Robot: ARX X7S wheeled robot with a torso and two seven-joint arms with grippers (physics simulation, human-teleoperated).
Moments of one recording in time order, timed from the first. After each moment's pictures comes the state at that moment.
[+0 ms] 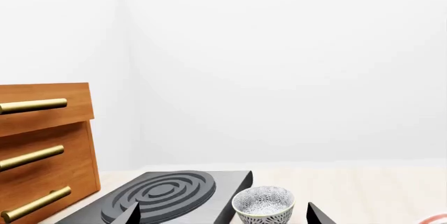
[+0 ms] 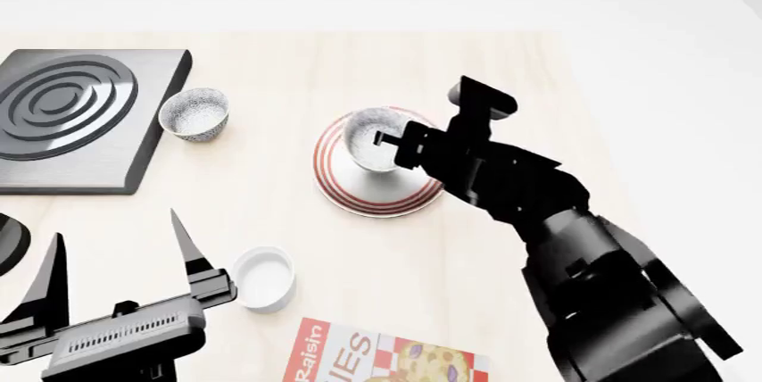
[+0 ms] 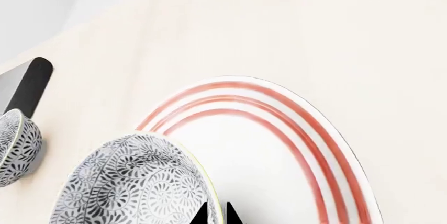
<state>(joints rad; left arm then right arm) 0.04 -0.37 0.20 0.31 0.01 0.19 -0.67 1.33 0.02 -0.82 1.25 1.28 0.43 0.03</state>
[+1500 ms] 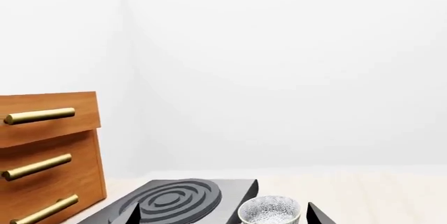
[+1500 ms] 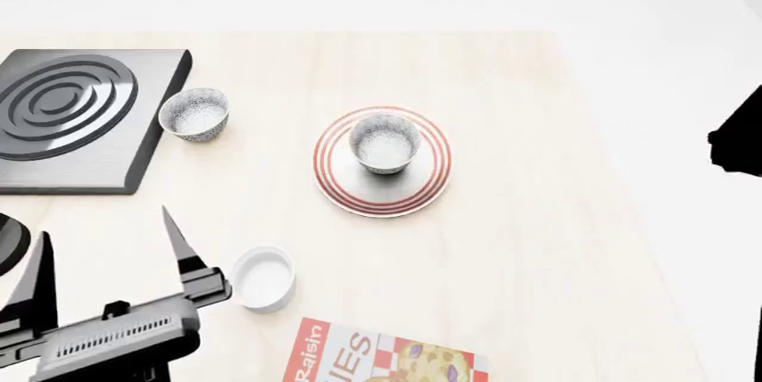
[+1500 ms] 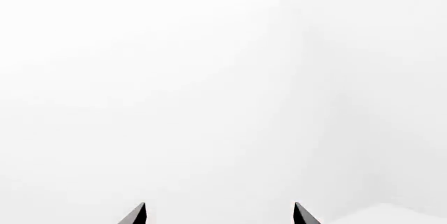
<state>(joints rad) 0.05 -0.39 0.20 0.36 0.02 0.17 -0.70 0.37 1.15 -0.51 -0.54 0.82 -0.66 0.91</state>
